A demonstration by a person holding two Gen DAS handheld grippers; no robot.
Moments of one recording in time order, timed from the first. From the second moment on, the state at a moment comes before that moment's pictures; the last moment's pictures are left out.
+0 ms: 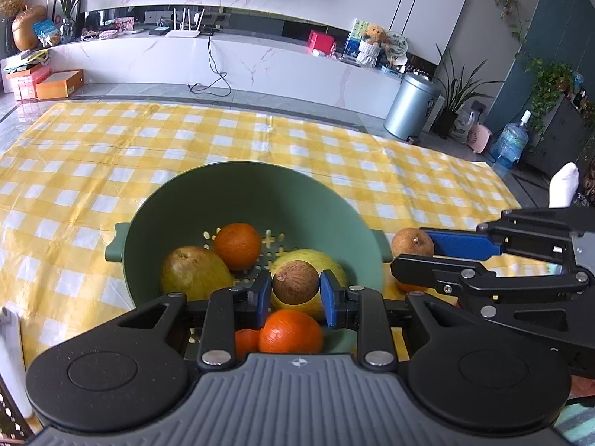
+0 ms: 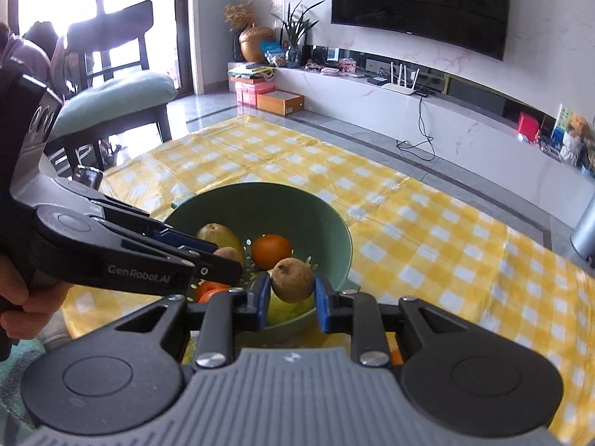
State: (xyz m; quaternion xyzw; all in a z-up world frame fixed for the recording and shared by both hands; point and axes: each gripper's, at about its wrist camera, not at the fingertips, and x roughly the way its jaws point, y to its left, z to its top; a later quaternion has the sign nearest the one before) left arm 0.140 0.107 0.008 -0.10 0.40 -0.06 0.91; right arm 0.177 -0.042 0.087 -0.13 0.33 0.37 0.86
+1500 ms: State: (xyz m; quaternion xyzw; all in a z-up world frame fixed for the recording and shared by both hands) left arm 0.155 0.130 -0.028 -0.11 0.39 -0.08 0.91; right arm 0.230 0.016 0.045 -0.22 0.36 0.37 0.83
